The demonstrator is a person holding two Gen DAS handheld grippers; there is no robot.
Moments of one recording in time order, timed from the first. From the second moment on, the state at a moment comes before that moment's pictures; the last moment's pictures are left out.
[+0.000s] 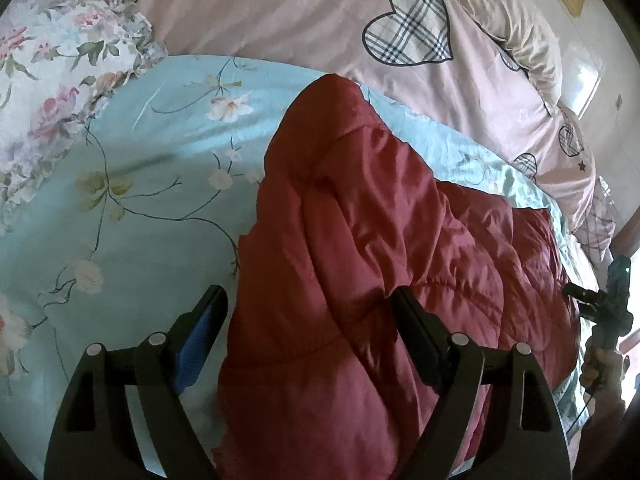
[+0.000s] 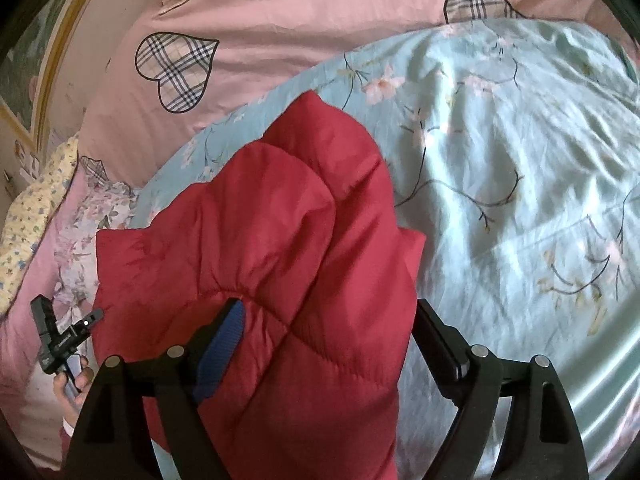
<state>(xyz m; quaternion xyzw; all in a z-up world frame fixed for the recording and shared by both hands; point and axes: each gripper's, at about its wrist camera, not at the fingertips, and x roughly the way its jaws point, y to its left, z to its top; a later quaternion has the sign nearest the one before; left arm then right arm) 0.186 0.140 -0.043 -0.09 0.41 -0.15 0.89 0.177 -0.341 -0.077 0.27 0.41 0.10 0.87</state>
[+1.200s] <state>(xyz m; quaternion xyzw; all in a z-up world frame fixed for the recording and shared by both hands) 0.305 0.081 0.007 -0.03 0.40 -0.12 0.91 0.295 -0.331 -0.014 0.18 0.37 0.02 0.91</state>
